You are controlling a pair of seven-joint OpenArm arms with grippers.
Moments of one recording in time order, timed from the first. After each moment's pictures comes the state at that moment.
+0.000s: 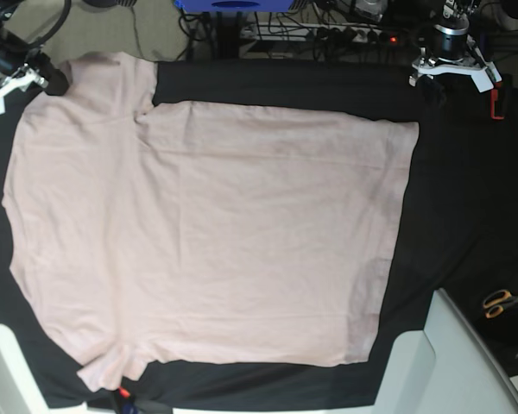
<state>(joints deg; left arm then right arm) 38.5 -22.2 -4.3 79.2 -57.2 -1.2 -11.7 -14.7 5.7 54.3 67.7 46.7 39.8 -70.7</state>
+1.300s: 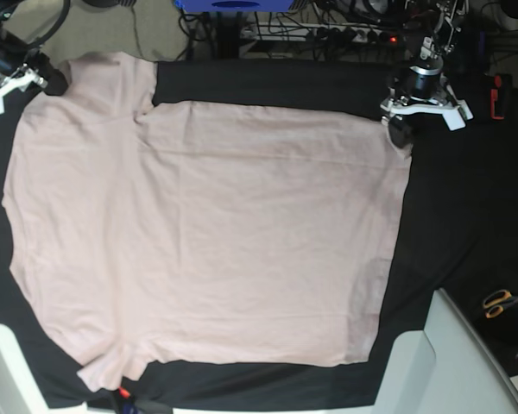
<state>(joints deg) 25.3 -17.6 -0.5 71.7 -56.7 -2.0 -6.2 -14.7 5.9 54.3 67.7 46.5 39.8 -70.7</state>
